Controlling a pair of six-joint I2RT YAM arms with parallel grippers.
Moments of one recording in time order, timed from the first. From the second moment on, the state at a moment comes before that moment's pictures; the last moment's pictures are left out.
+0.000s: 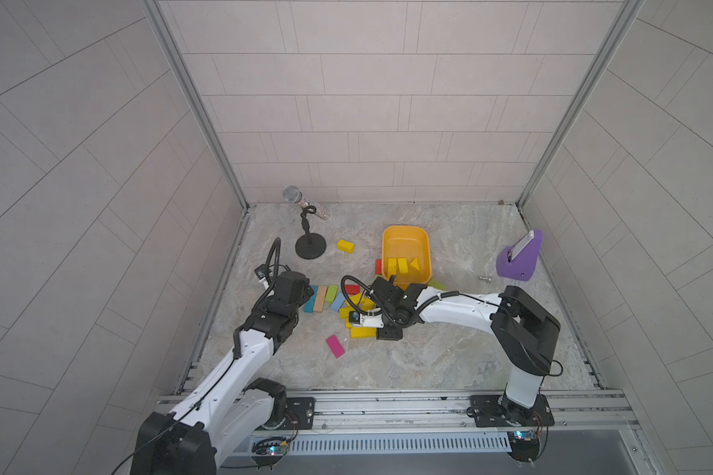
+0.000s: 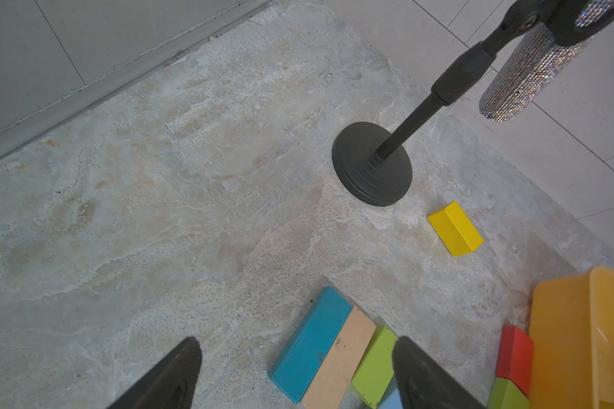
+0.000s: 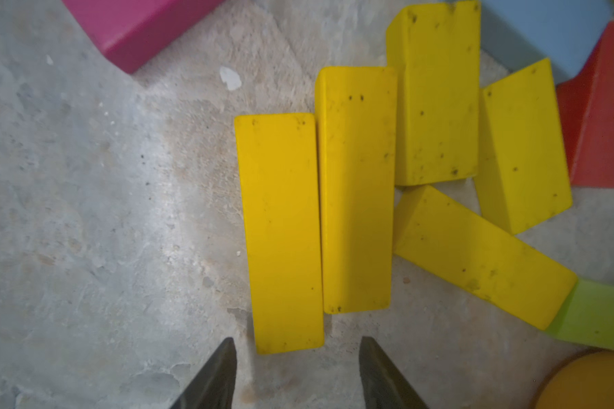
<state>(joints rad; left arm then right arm) -0.29 0.95 0.55 -0.36 -0.45 -0.82 0.92 1.83 1.19 -0.58 -0.07 -0.59</state>
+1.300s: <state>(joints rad) -0.28 0.93 0.55 -0.38 -0.47 -0.82 0.99 1.92 1.24 -0.51 -0.13 -0.47</state>
